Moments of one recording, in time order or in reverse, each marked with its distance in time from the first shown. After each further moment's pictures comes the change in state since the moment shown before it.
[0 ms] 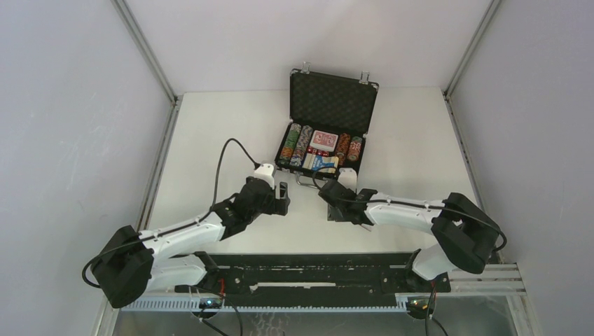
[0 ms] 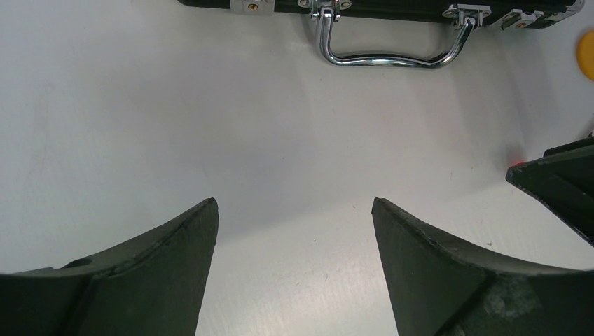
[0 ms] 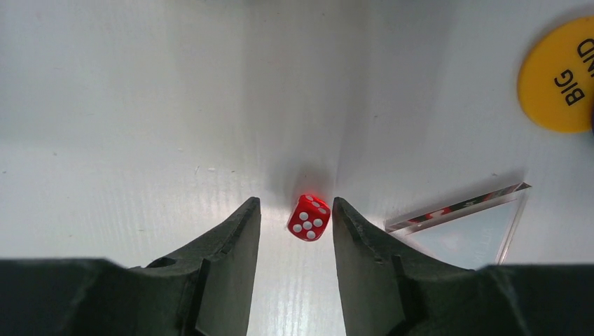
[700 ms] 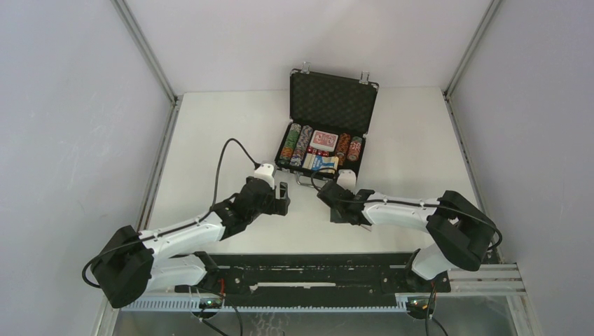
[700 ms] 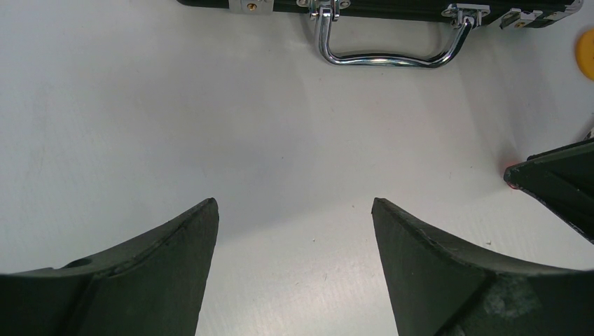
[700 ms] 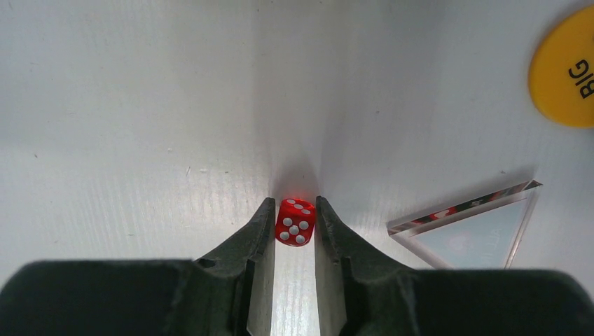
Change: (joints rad) left arm 0.000 0.000 0.000 0.001 0.003 0.000; right arm 0.006 0.042 0.000 0.002 0.003 0.016
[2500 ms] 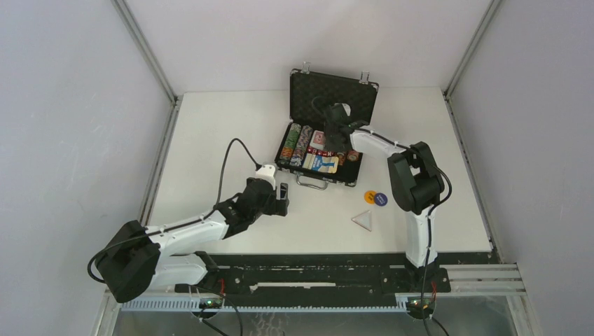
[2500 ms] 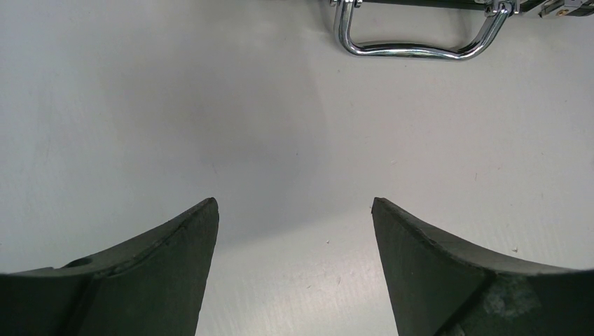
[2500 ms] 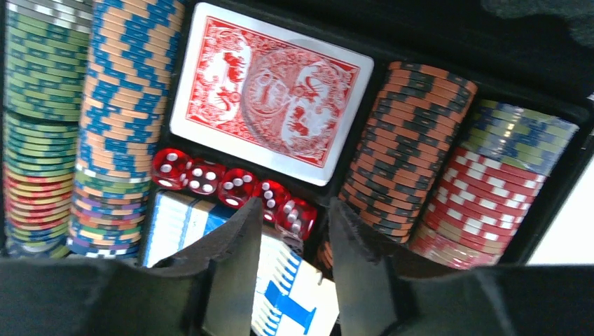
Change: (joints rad) left arm 0.000 0.050 0.000 0.007 -0.027 0.002; right arm -0.453 0.549 0.784 -0.024 -0.203 -0.401
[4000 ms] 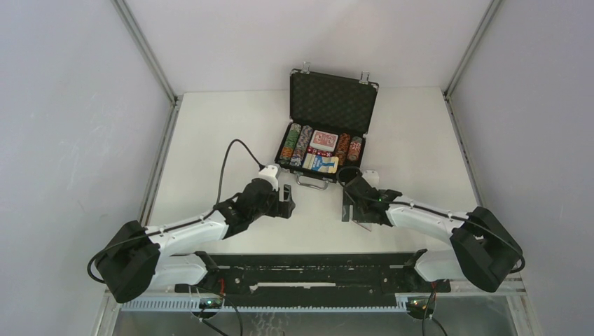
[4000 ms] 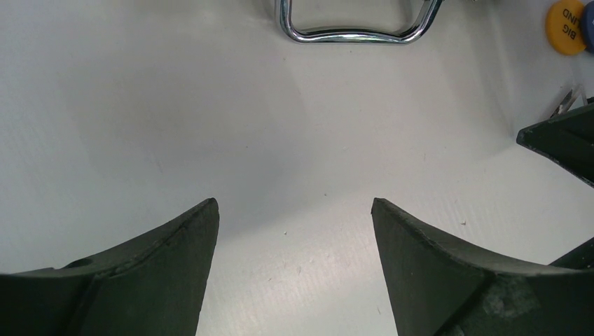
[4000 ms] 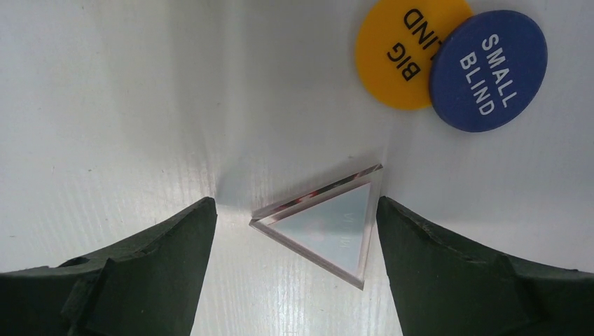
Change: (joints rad) left arm 0.000 -0.002 0.000 0.023 0.127 -0.030; right arm 0.236 -0.746 -0.935 -0.018 0.111 0.245
